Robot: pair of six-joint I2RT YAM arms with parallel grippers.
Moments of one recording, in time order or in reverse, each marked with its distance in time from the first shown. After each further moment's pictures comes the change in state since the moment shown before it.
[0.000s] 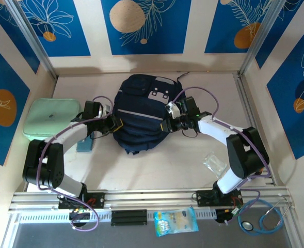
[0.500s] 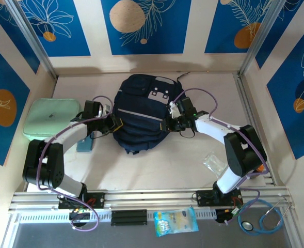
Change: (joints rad) left arm 0.000 0.000 0.005 -0.006 0.000 0.000; right arm 0.027 0.026 0.029 -0.043 0.108 0.253
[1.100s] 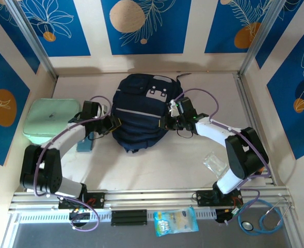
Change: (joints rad) left arm 0.000 -0.090 0.002 -0.111 -0.126 0.061; right arm 0.022 -0.039 -0.045 0.142 0.002 0.117
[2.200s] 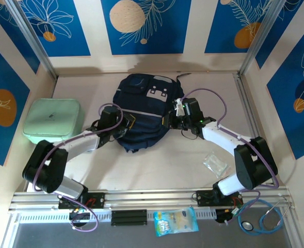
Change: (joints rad) left arm -0.281 0.074 -0.118 0.530 -0.238 -0.715; right arm -0.034 -0.125 -0.081 0.053 0.042 -0.008
